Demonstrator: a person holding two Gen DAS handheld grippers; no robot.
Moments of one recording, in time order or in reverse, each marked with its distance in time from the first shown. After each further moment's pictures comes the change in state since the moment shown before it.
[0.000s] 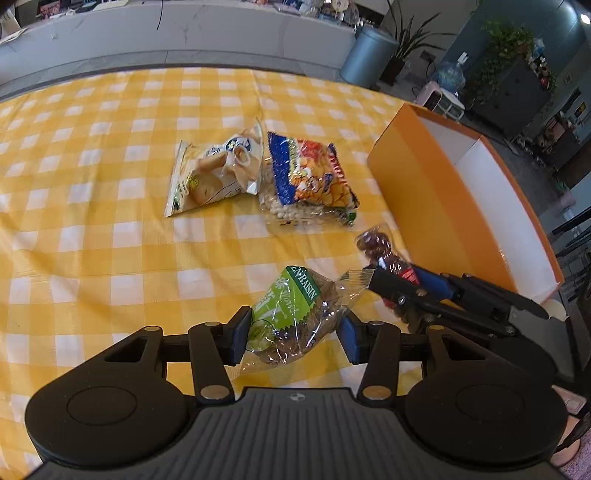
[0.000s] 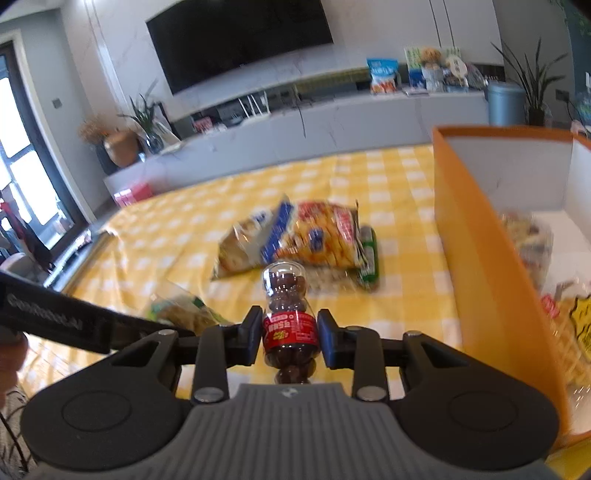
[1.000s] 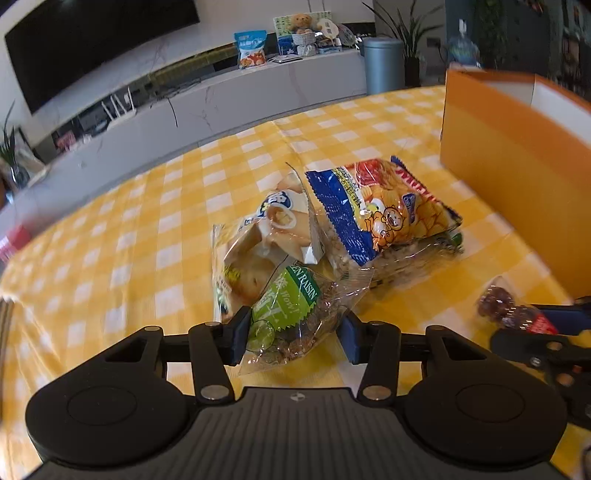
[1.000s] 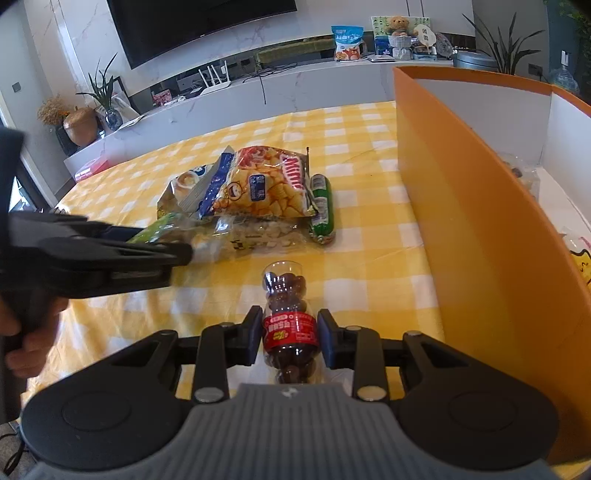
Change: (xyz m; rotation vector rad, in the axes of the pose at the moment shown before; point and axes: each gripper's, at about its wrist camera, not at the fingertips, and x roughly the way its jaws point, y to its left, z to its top) left arm 0.076 -0.006 0.017 0.314 -0.181 0.352; right arm 0.039 -0.022 -0.022 0.044 0.116 -0.129
